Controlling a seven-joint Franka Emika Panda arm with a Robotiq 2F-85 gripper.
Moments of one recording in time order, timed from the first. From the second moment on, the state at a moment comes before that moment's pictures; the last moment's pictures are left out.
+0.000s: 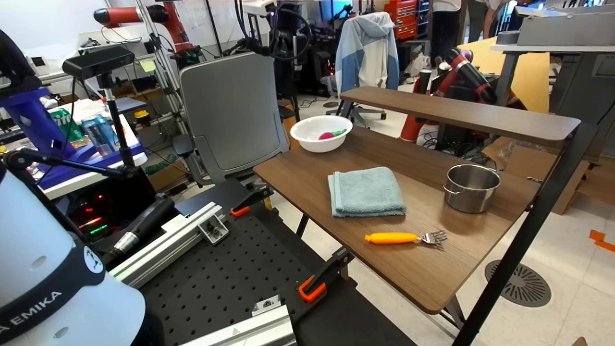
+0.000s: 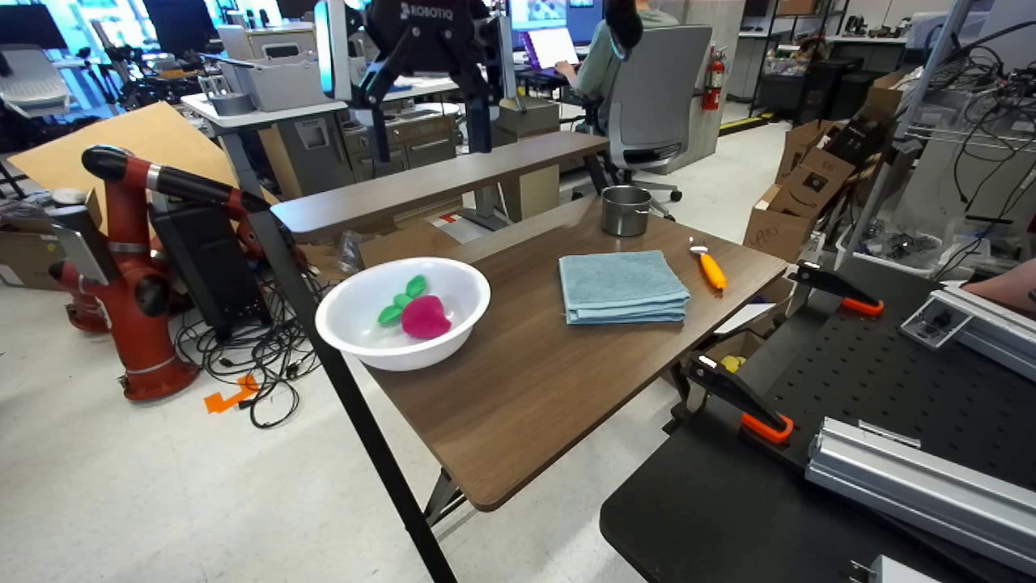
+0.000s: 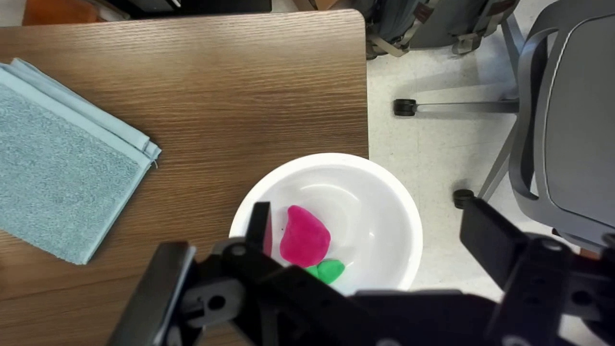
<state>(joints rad) 0.25 0.34 0.21 -1.85 0.08 2.14 0.43</state>
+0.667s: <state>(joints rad) 0.32 0.55 0.14 -1.75 0.03 2.20 0.53</state>
